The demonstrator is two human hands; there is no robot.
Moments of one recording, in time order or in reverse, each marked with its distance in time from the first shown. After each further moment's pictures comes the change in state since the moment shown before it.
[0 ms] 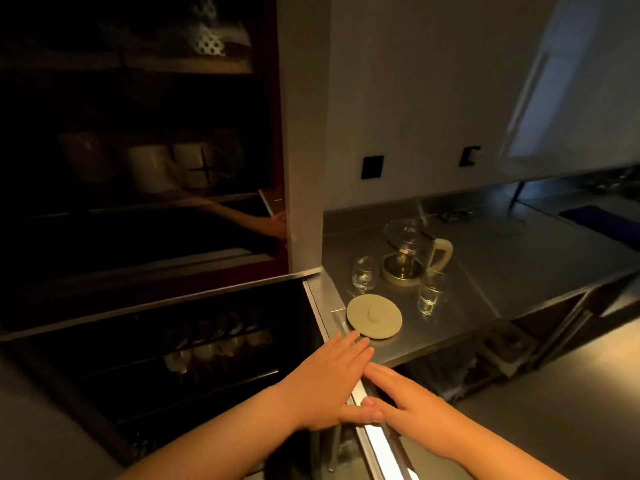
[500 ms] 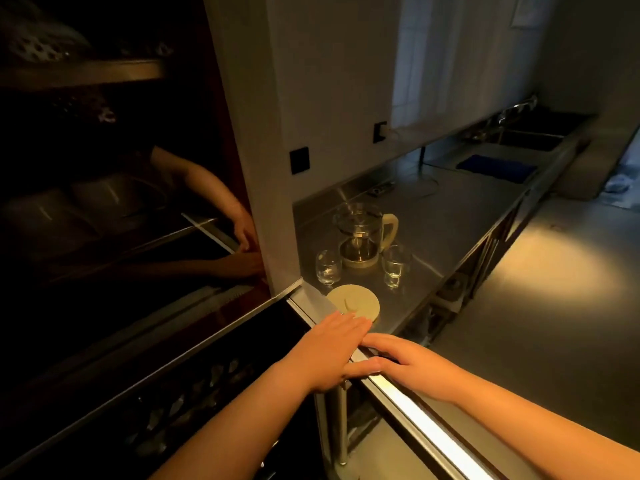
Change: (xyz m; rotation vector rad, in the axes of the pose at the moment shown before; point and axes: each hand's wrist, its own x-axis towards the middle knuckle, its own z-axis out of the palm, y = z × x) left_hand 0.044 -0.074 -0.024 -0.028 -0.021 0.270; right_hand 0.045 -0.011 0.009 0.051 0.294 0.184
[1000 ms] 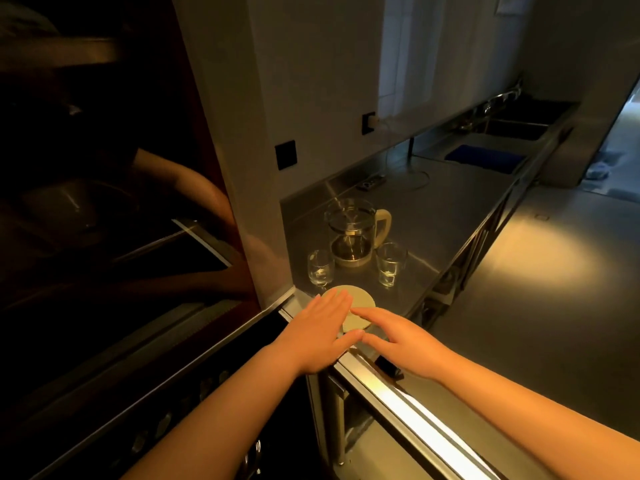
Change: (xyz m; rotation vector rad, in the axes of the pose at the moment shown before) left_hand 0.035 -0.042 -0.004 -0.004 -0.040 -0.090; right_hand 0.043 0.005 -0.015 -0.122 0.172 0.069
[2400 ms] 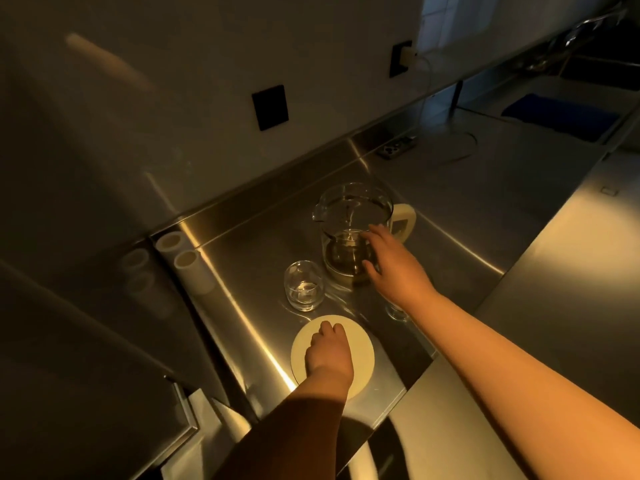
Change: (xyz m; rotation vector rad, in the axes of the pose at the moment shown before) left_hand 0.247 -0.051 0.114 -0.025 -0.200 -0.676; right_hand 0.262 0.170 -0.058 -0.258 0.275 -0.005
